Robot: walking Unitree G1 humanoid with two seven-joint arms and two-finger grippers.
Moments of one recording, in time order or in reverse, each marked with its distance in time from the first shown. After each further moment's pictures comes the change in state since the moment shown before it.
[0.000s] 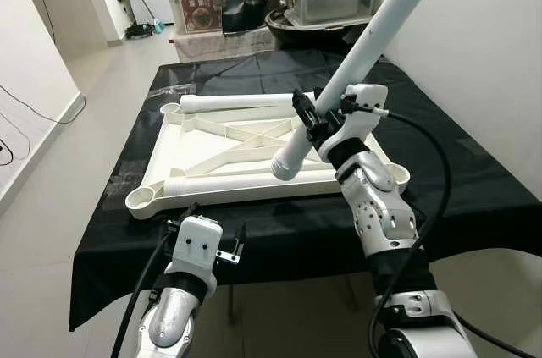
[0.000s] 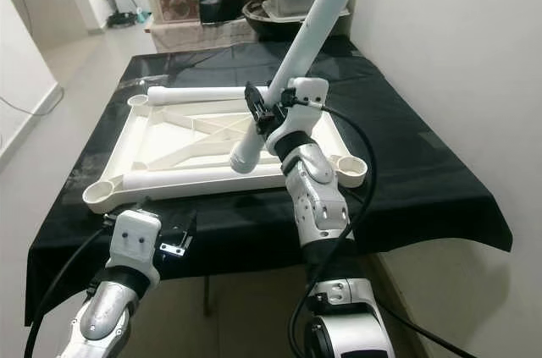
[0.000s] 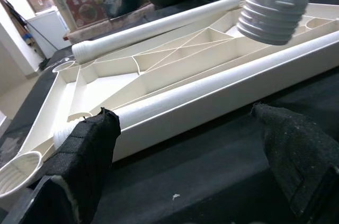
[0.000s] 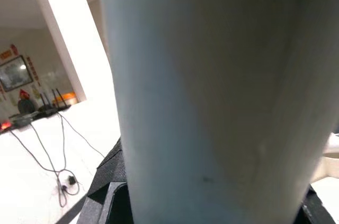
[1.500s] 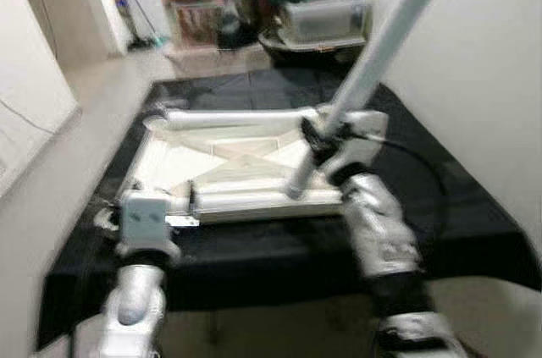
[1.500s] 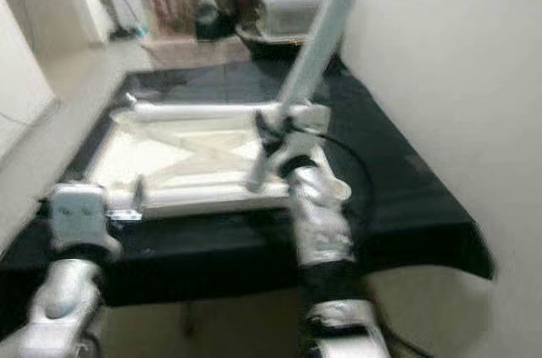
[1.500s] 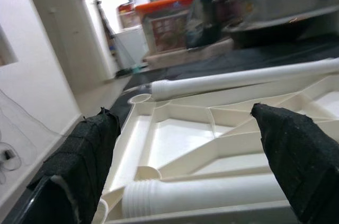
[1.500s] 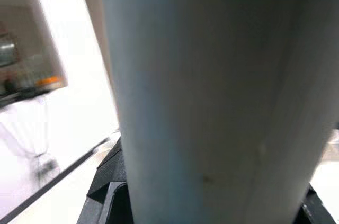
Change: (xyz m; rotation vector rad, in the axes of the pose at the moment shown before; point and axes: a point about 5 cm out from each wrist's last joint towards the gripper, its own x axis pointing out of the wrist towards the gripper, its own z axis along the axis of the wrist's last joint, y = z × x) left arm 0.002 0.048 0.023 -0.037 -0.056 0.310; right arm -0.018 0.009 -0.031 -0.043 0.071 -0.003
